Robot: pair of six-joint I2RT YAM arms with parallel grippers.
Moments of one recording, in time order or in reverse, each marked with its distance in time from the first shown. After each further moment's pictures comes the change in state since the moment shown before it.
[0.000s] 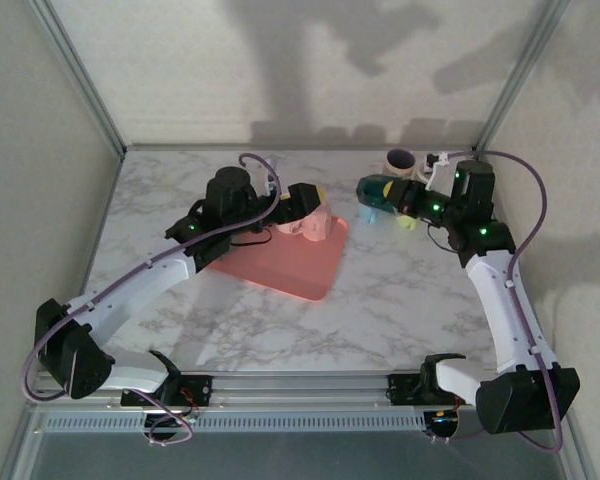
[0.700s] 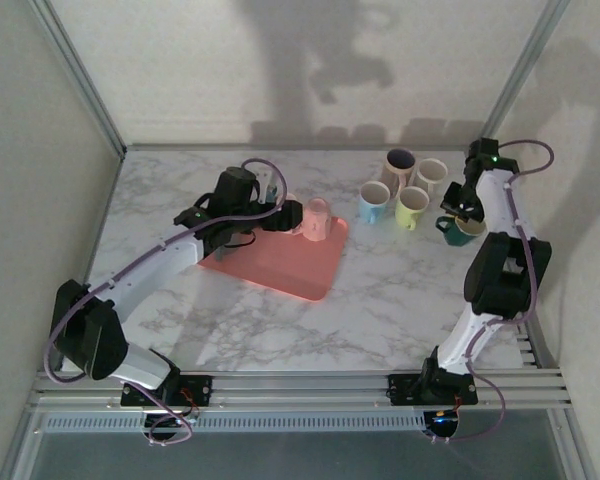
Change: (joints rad) left arm 0.086 0.119 0.007 -0.201 -0.142 0.386; right arm -0.264 0.703 0.466 -0.534 0.610 -0.170
